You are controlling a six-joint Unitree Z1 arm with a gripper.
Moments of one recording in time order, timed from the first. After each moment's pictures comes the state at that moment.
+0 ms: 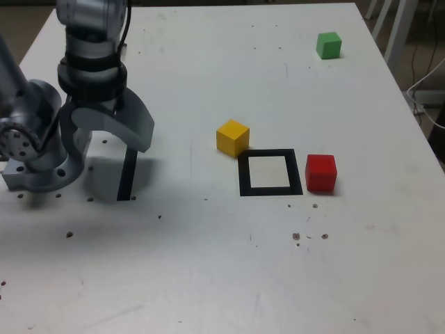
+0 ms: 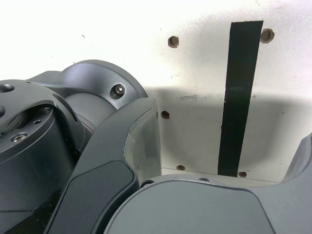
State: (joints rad) arm -0.03 1.44 -0.69 1.06 0.04 -0.03
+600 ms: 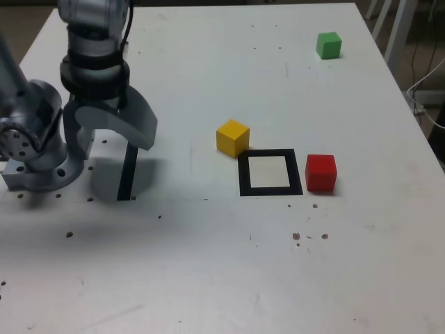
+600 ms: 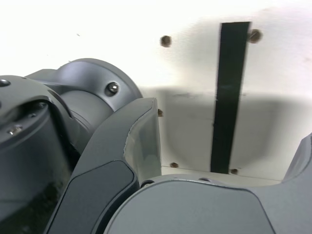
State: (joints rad) arm -0.06 1.46 -0.73 1.07 0.05 -0.06
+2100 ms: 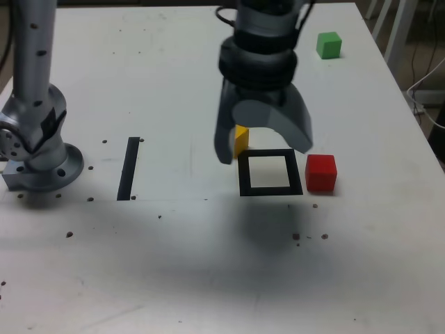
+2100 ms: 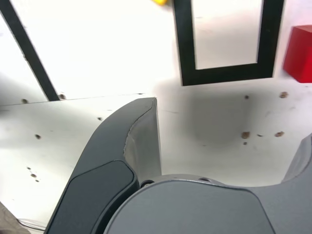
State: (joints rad) arm -0.22 1.98 -1.64 1.38 0.01 -0.13
